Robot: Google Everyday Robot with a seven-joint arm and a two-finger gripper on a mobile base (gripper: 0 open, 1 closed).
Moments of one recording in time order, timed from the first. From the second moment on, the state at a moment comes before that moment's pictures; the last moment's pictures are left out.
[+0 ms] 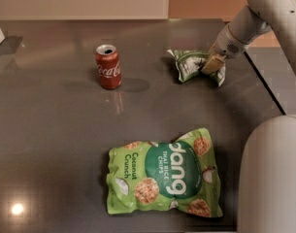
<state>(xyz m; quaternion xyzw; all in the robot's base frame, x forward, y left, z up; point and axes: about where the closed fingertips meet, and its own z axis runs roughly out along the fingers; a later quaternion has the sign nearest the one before) 0.710 -0.208 0.829 -0.58 0.78 0.08 0.22</state>
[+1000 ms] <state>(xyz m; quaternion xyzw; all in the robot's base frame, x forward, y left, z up) 0.674 -0.178 0.931 -0.57 0.77 0.13 0.26</state>
